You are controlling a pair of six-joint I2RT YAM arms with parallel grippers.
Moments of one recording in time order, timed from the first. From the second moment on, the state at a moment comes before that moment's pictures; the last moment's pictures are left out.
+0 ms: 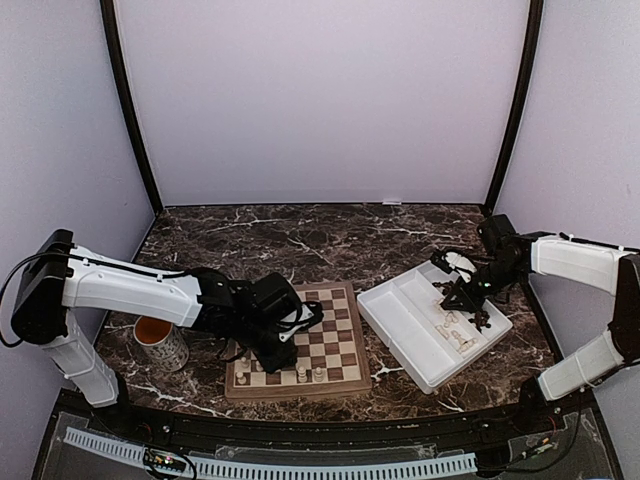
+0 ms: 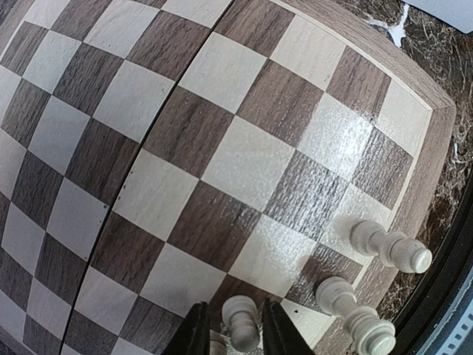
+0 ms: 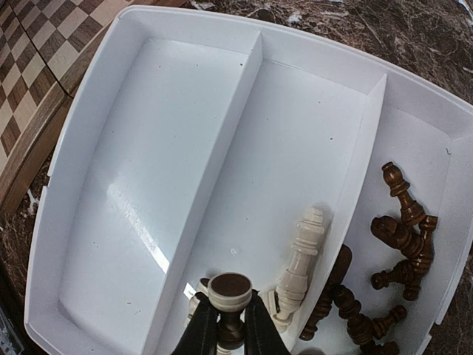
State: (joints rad) left arm -1.10 1.63 1.00 -0.52 -0.02 -0.16; right arm 0.24 1.37 0.83 -0.65 -0.42 -0.54
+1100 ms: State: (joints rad) left arm -0.95 1.97 1.49 0.03 0.48 -0.68; right arm 0.44 1.33 1.13 -0.92 -0.54 -0.68
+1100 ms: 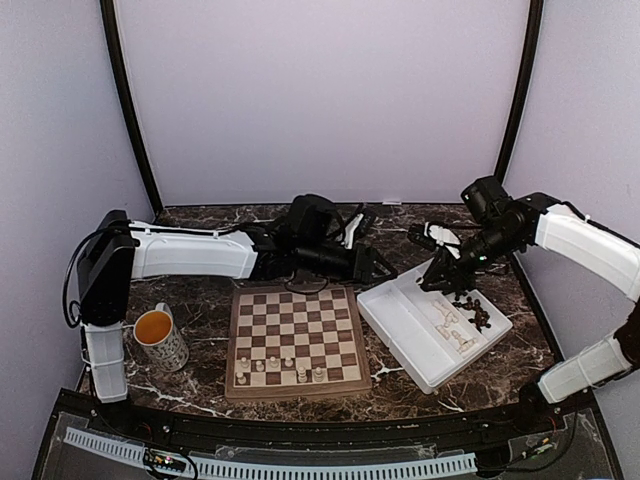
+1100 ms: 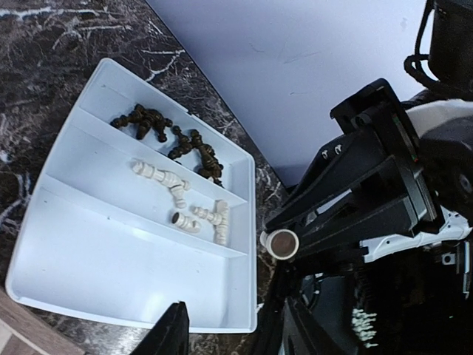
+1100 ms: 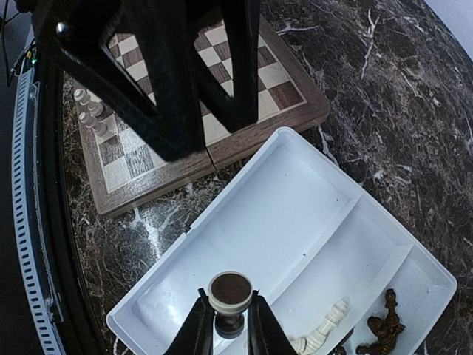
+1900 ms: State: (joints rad) left arm -0.95 2.04 1.49 0.18 0.60 -0.87; right arm 0.58 1.42 1.21 -0.89 -0.43 -0.65
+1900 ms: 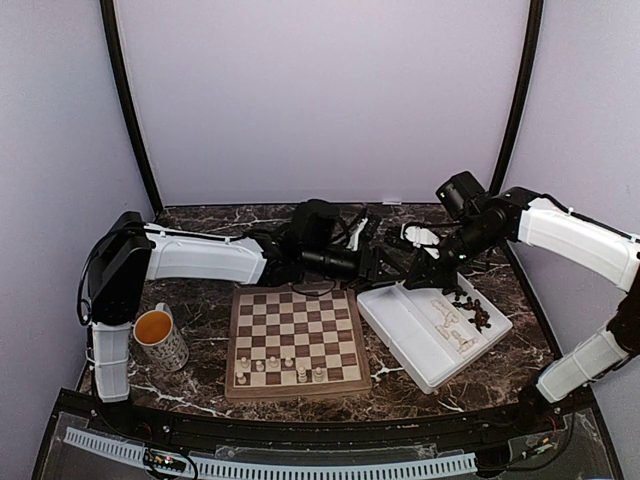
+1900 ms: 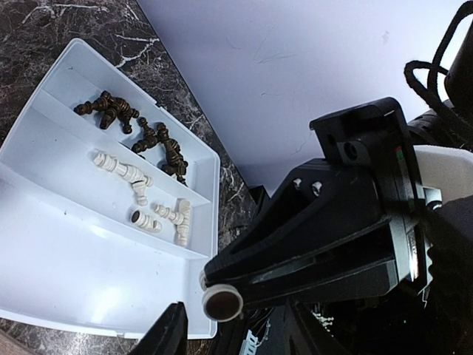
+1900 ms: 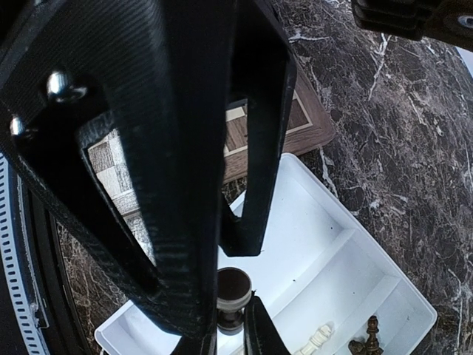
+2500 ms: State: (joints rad) left arm -0.95 2.07 1.49 0.19 0.60 -0.91; right arm 0.58 1.42 1.21 -0.89 -0.42 -0.65
